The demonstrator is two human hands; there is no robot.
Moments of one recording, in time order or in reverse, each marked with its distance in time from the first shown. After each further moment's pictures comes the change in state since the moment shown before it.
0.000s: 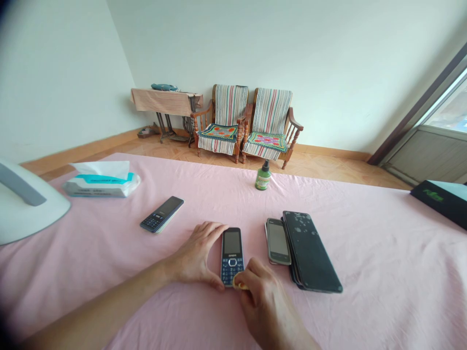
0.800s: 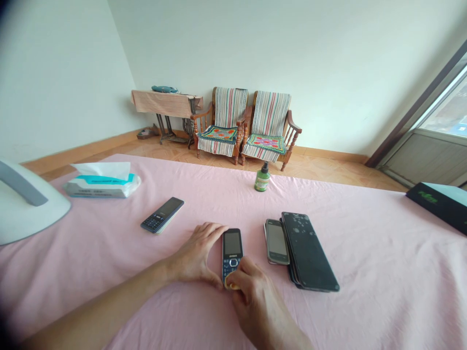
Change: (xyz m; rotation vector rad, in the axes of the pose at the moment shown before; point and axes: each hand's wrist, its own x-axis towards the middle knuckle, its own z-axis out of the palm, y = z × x) left_hand 0.000 0.001 -0.002 0.017 -0.008 0.018; right_hand 0.005 -0.011 0.005 0.058 -0.019 -0.030
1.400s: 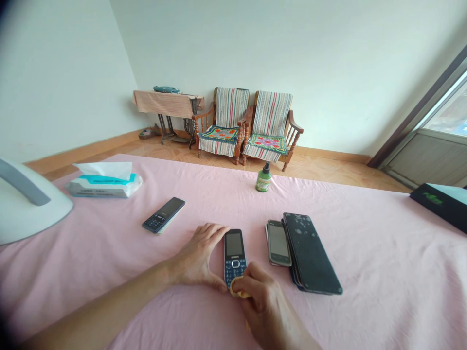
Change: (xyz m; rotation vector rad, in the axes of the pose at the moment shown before) left_hand -0.002 0.001 0.001 0.020 0.026 0.015; right_hand -0.008 0.010 -0.006 0.083 -0.019 -0.026
